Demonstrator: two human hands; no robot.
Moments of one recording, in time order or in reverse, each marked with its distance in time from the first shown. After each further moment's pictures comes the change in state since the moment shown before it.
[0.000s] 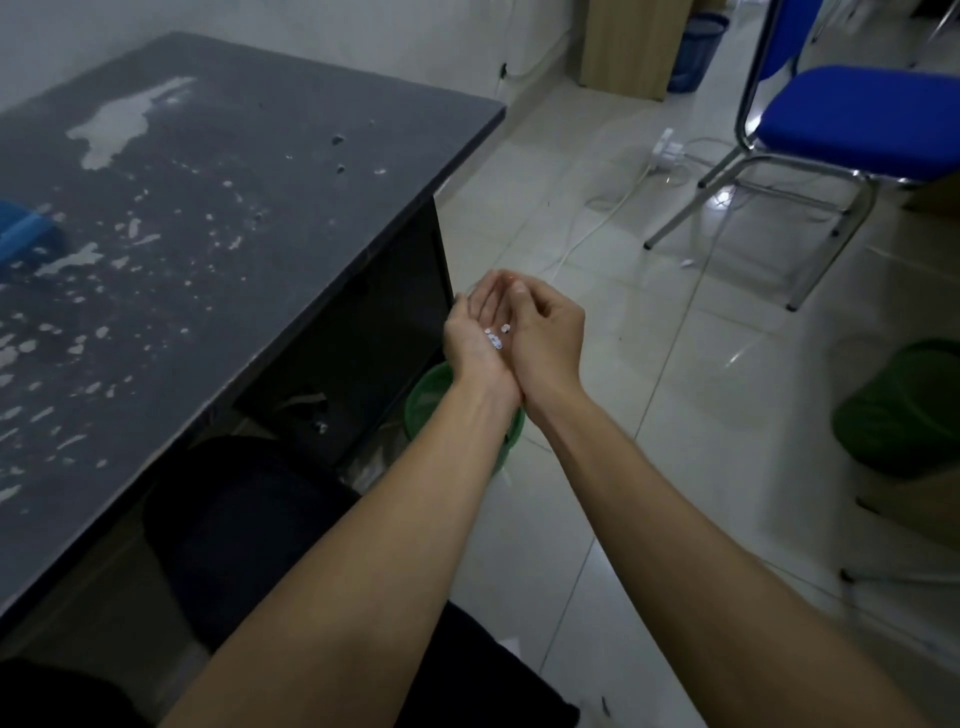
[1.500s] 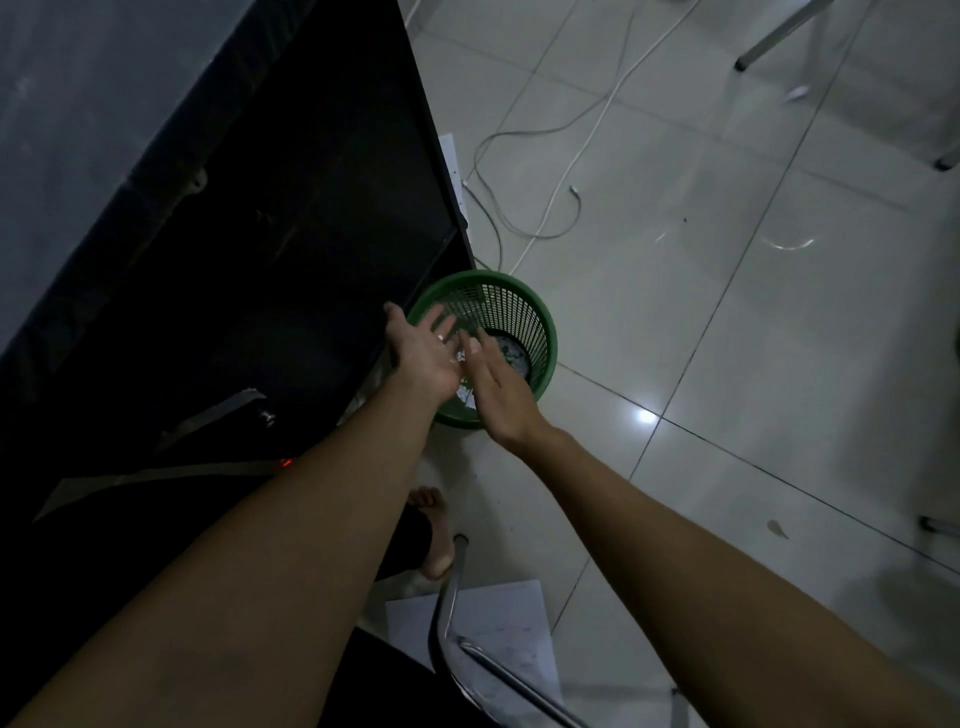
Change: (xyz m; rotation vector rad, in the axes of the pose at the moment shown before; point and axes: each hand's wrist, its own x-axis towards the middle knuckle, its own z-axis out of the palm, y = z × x) left_hand 0.188 -0.012 -0.181 0.324 0.368 -0.294; right_hand 0.028 0.230 0.012 -0.539 -0.634 0.350
